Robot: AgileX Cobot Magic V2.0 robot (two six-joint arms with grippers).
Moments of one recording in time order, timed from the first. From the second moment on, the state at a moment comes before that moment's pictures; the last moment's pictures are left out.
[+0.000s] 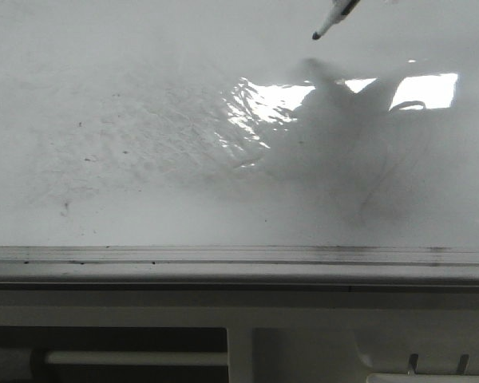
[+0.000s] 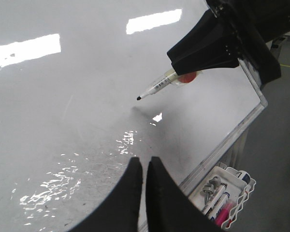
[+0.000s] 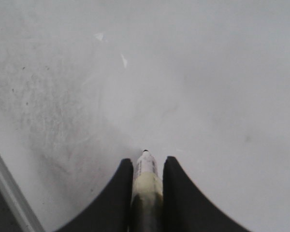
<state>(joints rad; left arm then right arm) -0.81 0.54 -0.46 -1.04 0.19 1.03 0.77 1.00 -0.93 -0.45 0.53 0.12</state>
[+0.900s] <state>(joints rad) -0.81 0.54 -0.46 -1.04 0.18 1.03 0.78 1.08 -0.94 -0.43 0.65 0.23</state>
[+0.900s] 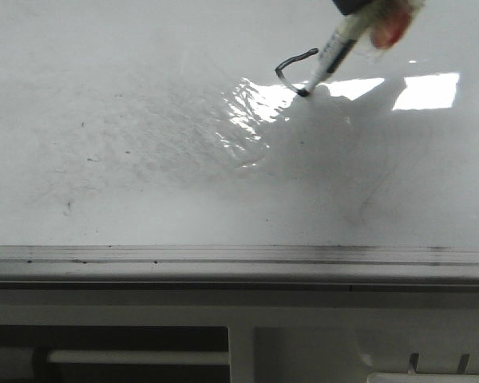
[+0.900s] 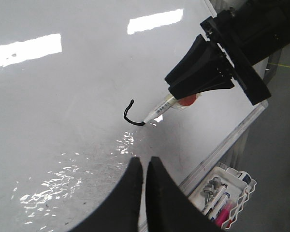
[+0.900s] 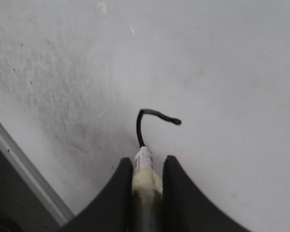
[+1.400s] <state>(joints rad) -0.81 0.54 -0.46 -1.04 0.18 1.03 0.78 1.04 -0.83 -0.34 0.58 0.24</state>
